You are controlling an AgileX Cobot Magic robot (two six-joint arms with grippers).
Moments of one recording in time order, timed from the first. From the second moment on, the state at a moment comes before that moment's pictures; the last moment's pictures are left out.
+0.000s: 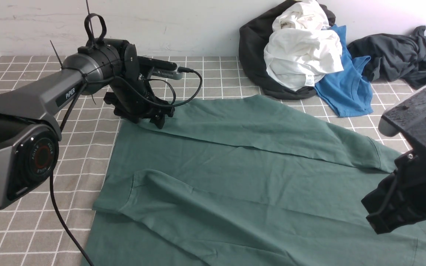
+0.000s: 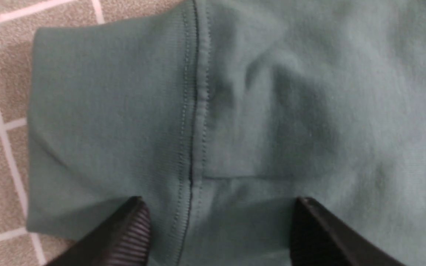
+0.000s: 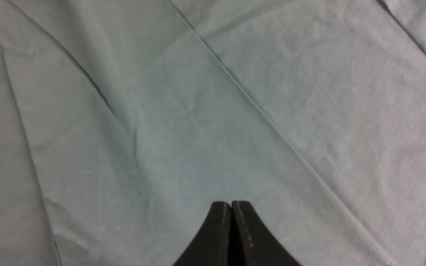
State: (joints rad) right arm 0.38 1.19 -0.88 0.16 0.95 -0.31; left arm -0.20 2.44 -2.09 -0.08 0.88 0.07
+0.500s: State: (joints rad) right arm 0.38 1.20 -0.88 0.16 0.95 -0.31; left arm -0.18 2.43 -2.09 -0.08 0.91 0.07
